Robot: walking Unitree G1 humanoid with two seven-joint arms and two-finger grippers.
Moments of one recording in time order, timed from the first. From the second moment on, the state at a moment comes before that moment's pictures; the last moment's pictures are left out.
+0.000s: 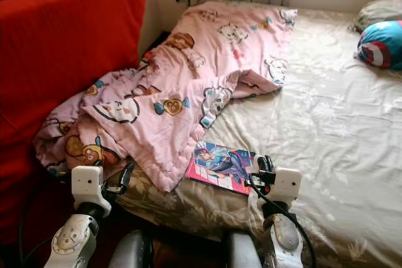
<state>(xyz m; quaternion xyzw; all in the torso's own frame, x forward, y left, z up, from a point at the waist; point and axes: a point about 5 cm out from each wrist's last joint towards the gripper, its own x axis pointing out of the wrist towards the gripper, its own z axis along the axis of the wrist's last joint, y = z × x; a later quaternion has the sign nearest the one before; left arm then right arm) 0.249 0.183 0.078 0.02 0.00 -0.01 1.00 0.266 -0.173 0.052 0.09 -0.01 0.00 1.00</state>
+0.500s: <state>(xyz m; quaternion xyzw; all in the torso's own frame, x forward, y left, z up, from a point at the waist) 0.235 0.202 0.048 -0.01 0.06 0.04 1.00 0.246 -0.180 0.020 0.09 0.07 -0.02 0.99</state>
